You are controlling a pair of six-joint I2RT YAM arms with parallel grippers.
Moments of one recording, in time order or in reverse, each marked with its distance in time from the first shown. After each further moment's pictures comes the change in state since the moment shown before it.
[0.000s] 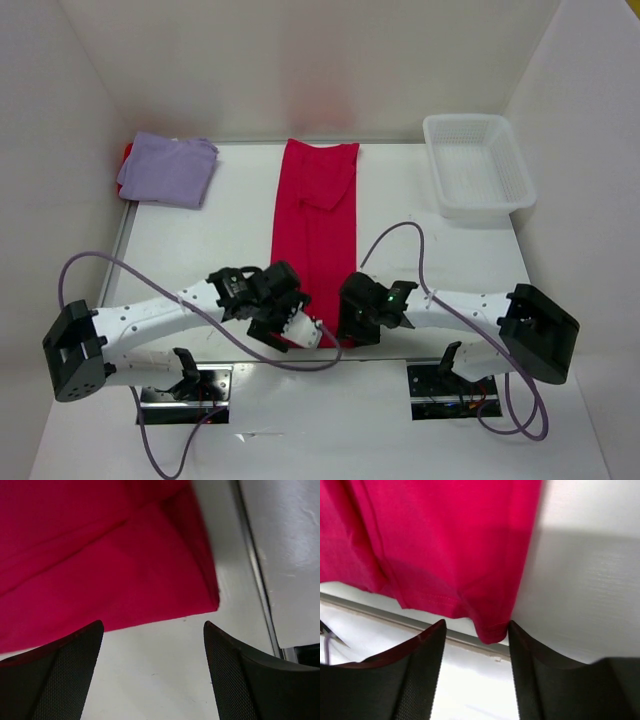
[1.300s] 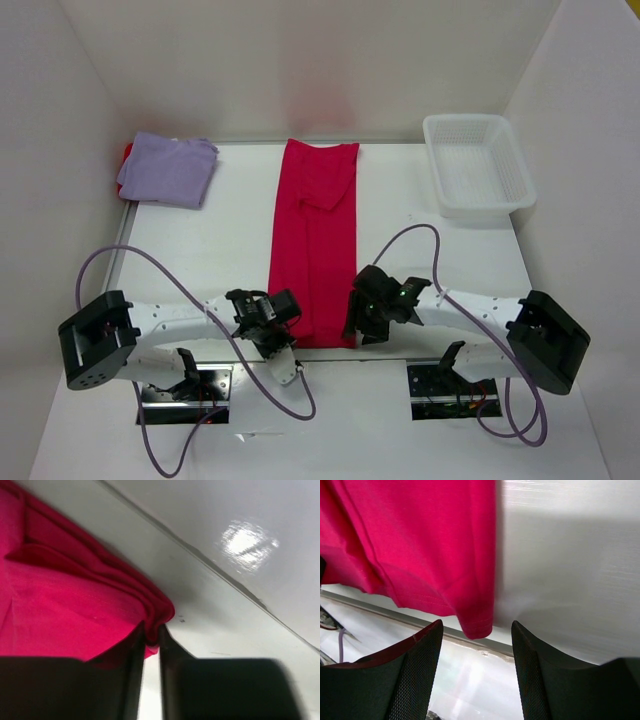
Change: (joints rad) left arm -0.137 0.097 -0.255 0.132 -0.038 0.443; right arm -0.124 -0.067 -0.039 -0.024 -0.093 -0.060
